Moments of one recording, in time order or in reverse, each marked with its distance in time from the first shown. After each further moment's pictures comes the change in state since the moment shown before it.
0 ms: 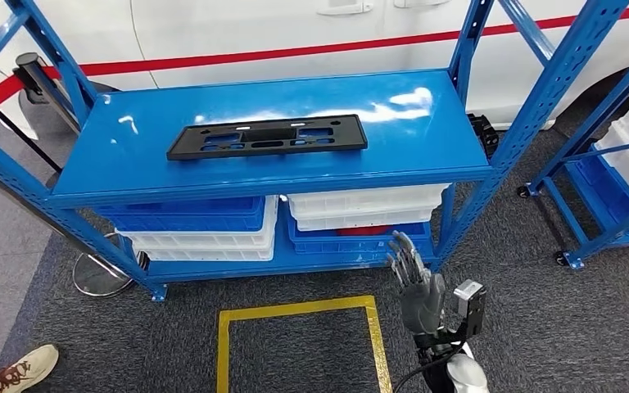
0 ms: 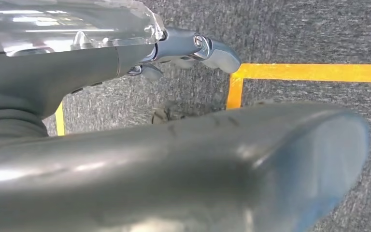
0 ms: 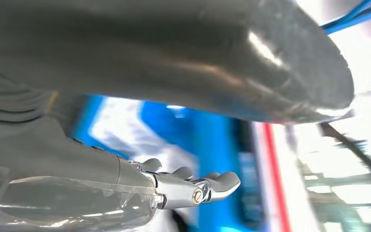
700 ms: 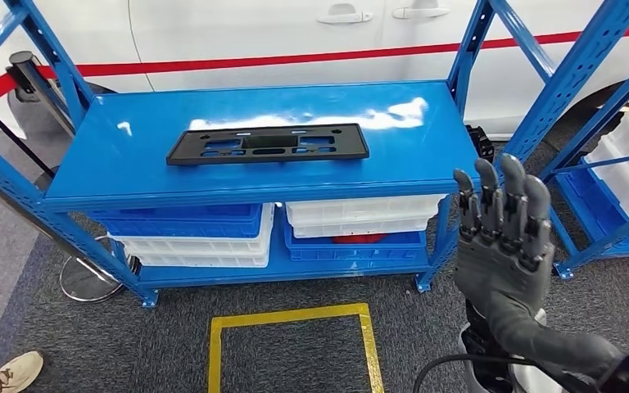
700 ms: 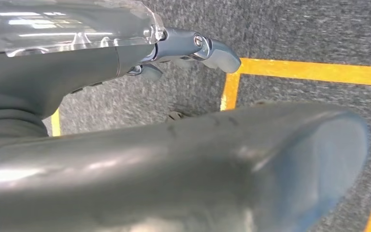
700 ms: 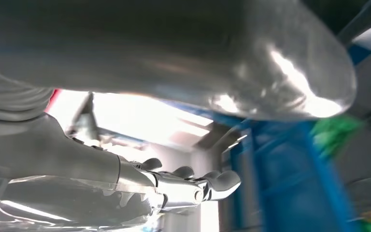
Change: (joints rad) left arm 0.010 -0.009 0.068 0.001 0.007 -0.032 -0.010; right arm -0.033 -0.009 0.093 -0.811 -0.021 0.082 -0.086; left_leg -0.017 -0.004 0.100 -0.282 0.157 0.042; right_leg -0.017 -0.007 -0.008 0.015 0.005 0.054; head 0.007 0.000
